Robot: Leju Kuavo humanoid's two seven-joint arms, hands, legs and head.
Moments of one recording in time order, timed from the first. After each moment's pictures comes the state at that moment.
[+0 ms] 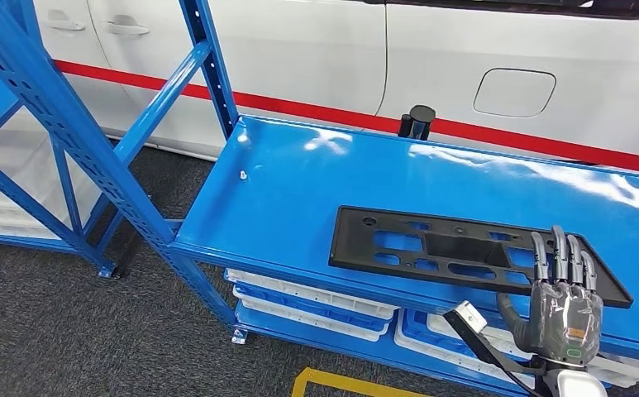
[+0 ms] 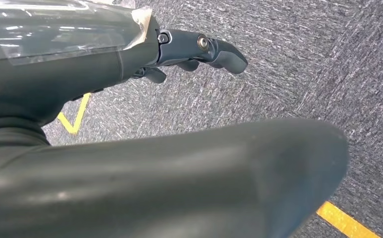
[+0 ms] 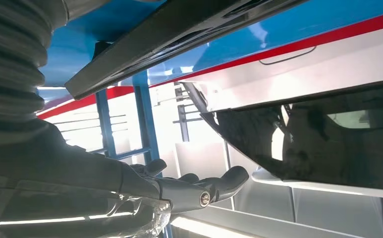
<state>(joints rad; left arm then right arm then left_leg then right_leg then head) -0.09 -0.22 1.31 -0.20 -0.94 0.25 -0.25 0.21 -0.04 -0.18 -1.82 1.47 -0.42 0.05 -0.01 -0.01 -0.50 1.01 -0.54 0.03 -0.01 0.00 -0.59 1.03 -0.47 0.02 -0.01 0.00</state>
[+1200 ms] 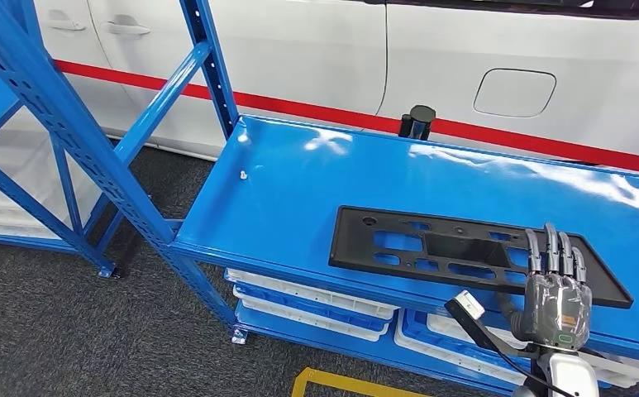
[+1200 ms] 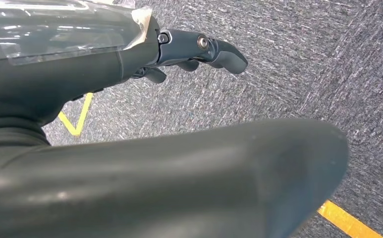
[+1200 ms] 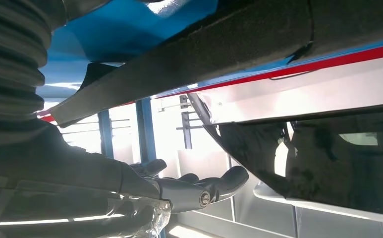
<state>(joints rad) -0.09 -0.22 1.30 -0.20 -0.95 0.26 -0.24 0.13 -0.07 -0.19 -1.66 1.46 -0.44 0.06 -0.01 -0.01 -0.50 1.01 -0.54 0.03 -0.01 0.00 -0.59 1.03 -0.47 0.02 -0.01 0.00</state>
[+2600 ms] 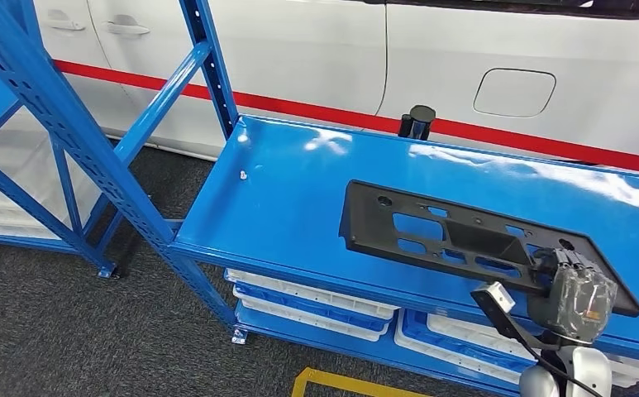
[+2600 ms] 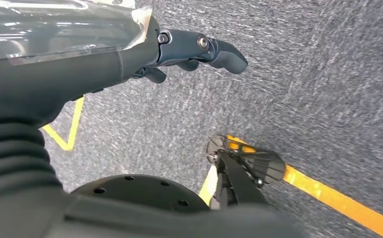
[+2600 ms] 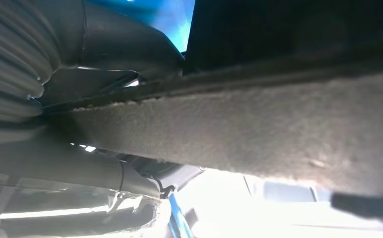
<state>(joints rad) -0.09 -0.21 1.26 -0.20 -1.00 0.21 -0.26 0.03 -0.10 -0.23 -1.48 1.08 -0.65 -0.19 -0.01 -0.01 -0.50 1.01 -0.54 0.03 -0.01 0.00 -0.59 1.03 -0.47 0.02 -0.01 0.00</state>
